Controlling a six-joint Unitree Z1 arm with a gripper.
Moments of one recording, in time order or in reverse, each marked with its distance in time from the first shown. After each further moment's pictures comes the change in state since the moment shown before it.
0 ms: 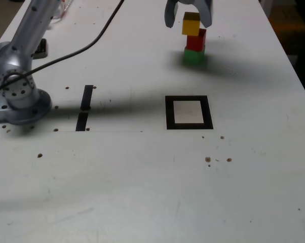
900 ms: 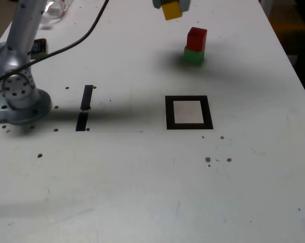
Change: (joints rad) arm 0.024 -0.160 0.101 0.001 0.078 -0.005
